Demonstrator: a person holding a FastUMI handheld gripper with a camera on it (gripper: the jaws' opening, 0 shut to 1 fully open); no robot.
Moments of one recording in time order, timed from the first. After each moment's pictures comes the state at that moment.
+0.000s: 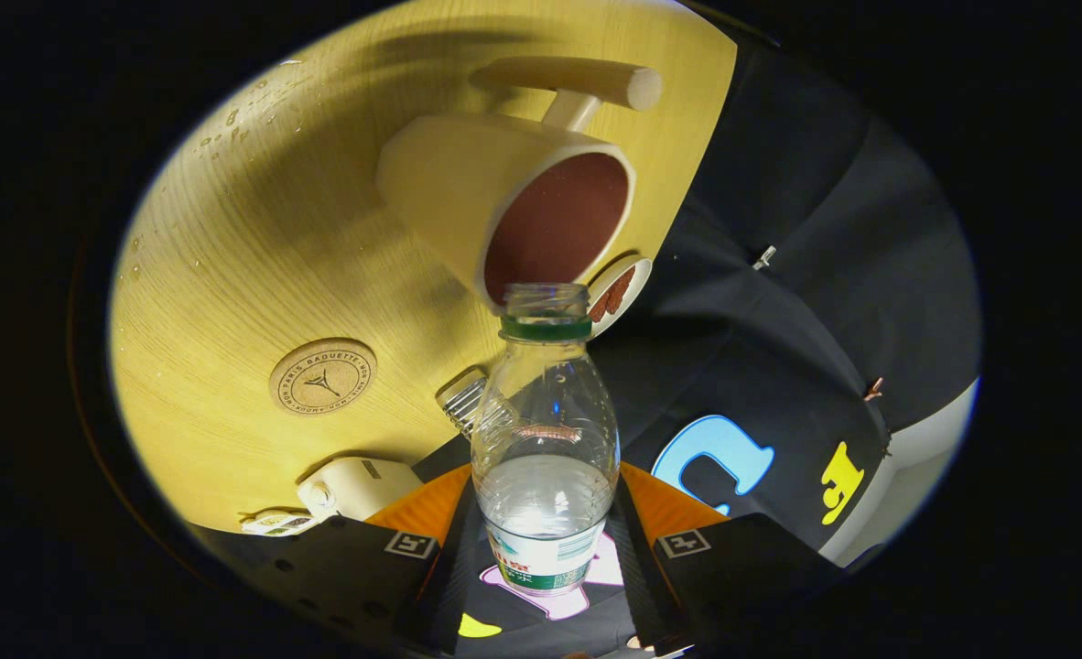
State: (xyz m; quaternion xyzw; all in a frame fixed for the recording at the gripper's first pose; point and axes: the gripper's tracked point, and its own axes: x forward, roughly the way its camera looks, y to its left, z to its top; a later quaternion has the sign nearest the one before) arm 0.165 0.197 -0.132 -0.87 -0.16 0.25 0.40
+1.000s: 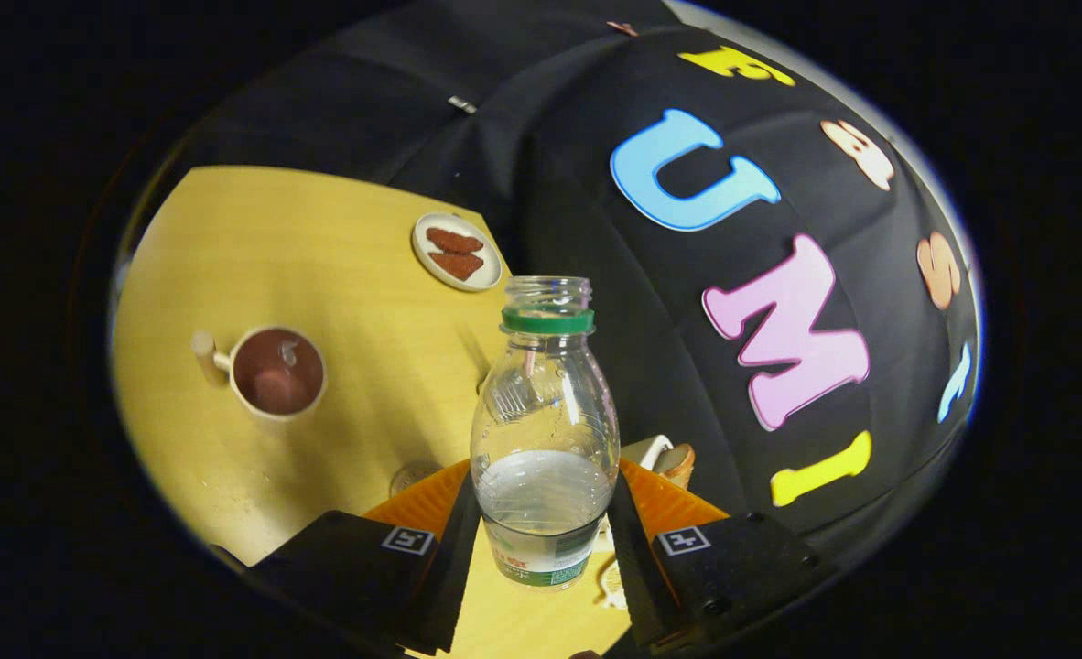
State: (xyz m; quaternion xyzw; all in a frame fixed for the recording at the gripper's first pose) arm 0.187 0.132 -0.082 -0.38 0.13 0.28 0.87
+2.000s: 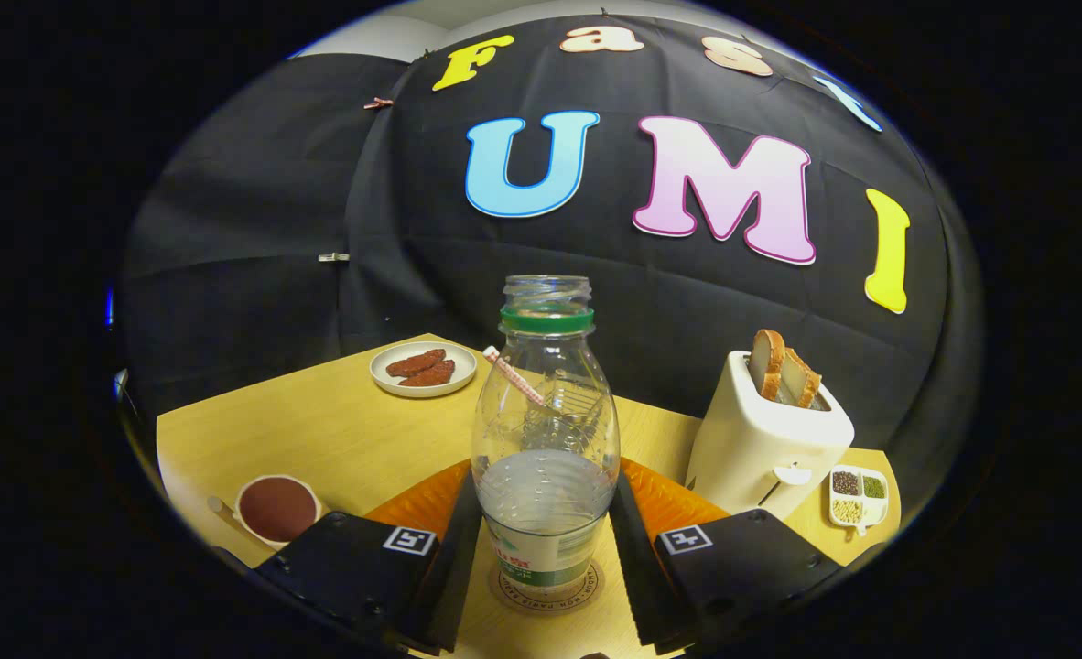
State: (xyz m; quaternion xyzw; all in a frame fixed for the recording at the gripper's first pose) arm 0.233 0.149 -0.156 -0.02 0.11 0.27 0.96
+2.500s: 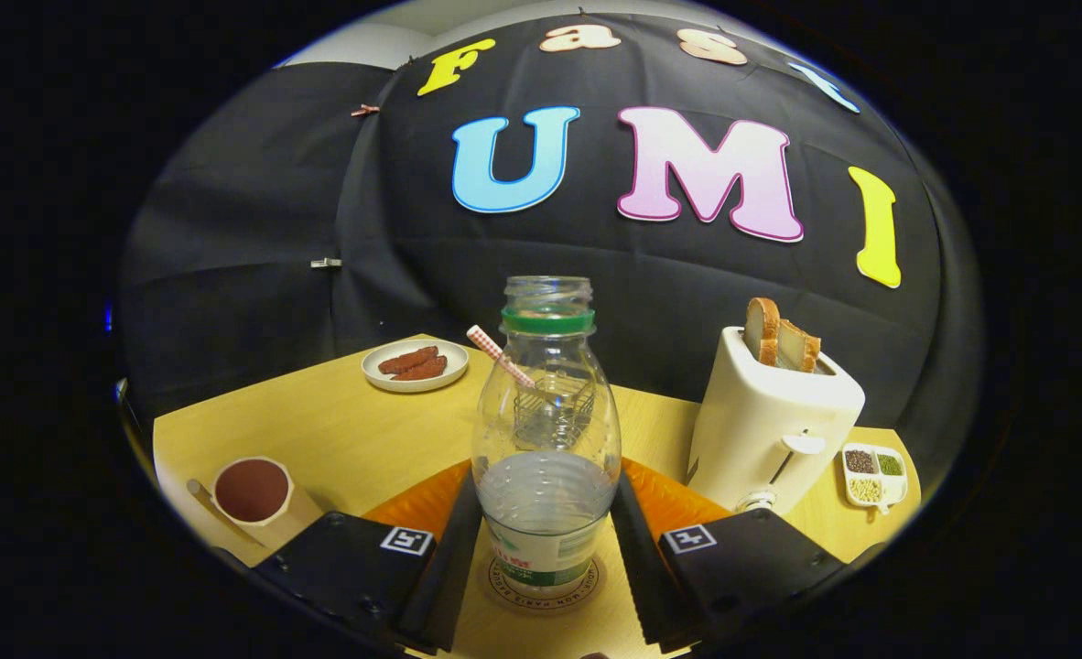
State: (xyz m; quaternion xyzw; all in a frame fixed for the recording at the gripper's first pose) arm 0.232 0.142 -0.176 0.00 0.11 0.27 0.96
